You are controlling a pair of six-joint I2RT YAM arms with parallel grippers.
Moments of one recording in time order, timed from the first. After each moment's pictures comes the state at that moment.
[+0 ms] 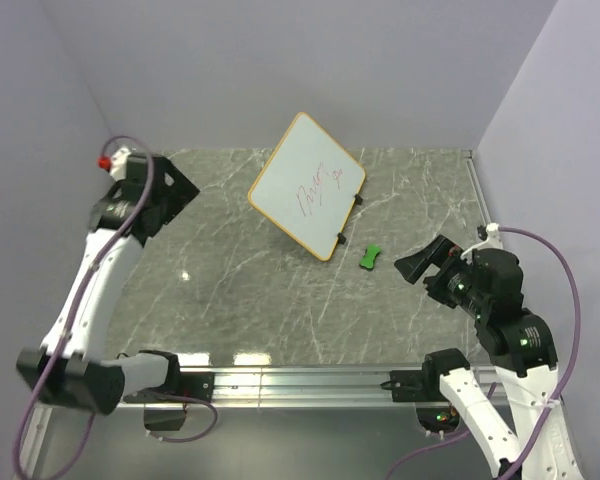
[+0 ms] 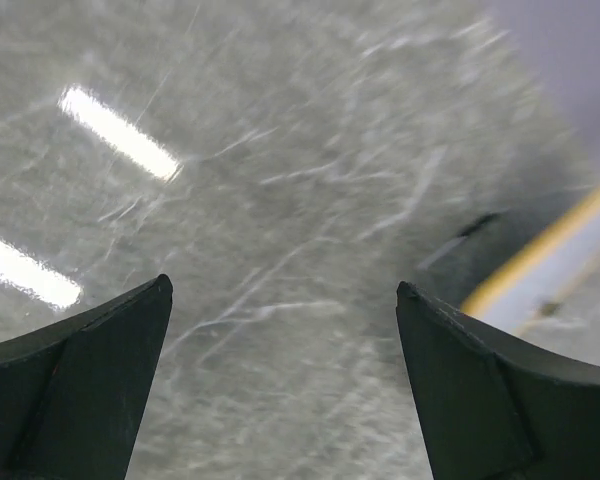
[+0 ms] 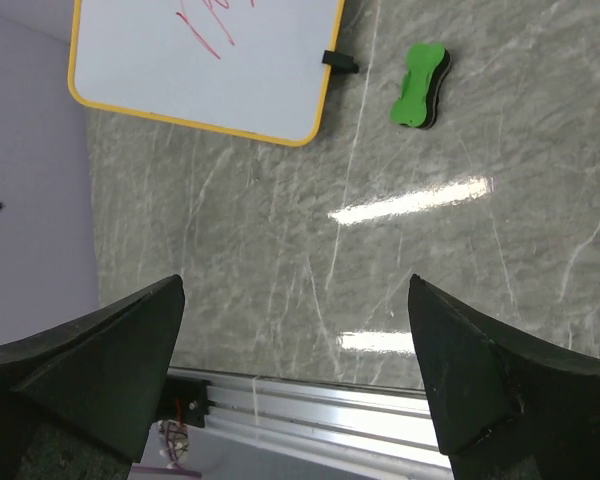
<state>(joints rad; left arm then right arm) -0.16 1.27 1.32 -0.84 -0.31 -0.86 0.20 0.55 0.96 -0.95 -0.12 0.75</state>
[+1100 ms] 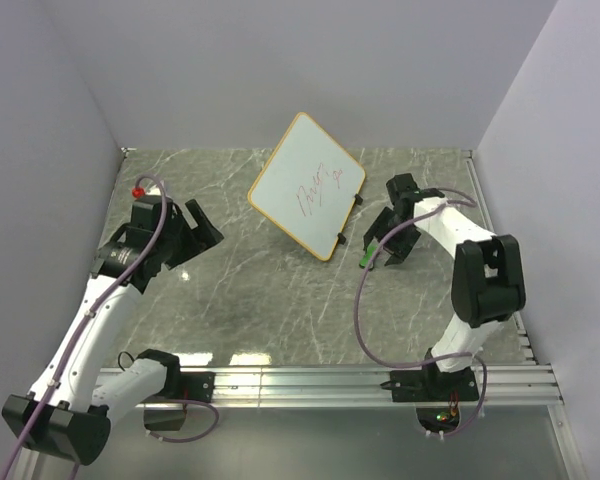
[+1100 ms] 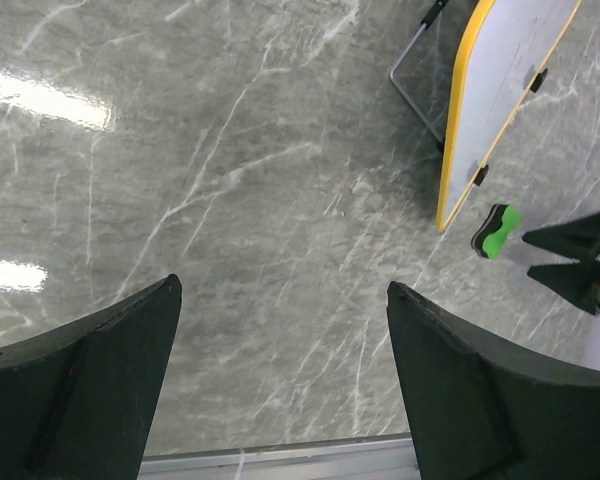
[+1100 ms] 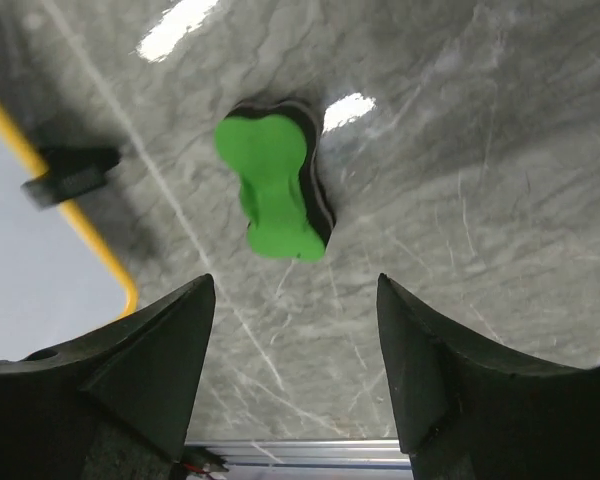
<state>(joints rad) -0.25 0.97 1.04 -0.79 0.00 -0.71 0.20 1.70 1.22 -0.84 -0.07 0.84</state>
